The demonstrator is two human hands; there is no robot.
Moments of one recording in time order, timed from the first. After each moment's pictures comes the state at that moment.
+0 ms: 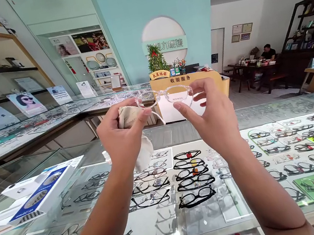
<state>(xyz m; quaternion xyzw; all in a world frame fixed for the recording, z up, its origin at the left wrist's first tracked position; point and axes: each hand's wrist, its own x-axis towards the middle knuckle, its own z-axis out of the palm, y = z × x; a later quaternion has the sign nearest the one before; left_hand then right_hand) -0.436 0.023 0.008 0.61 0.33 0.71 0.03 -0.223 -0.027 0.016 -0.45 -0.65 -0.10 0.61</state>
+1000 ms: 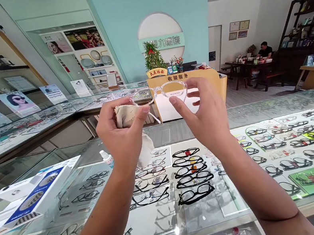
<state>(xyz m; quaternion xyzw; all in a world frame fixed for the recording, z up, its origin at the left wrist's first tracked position) -0.435 0.031 0.000 0.62 0.30 0.72 -0.03 -0.236 -0.016 0.011 -0.44 -0.63 -0.11 0.63</state>
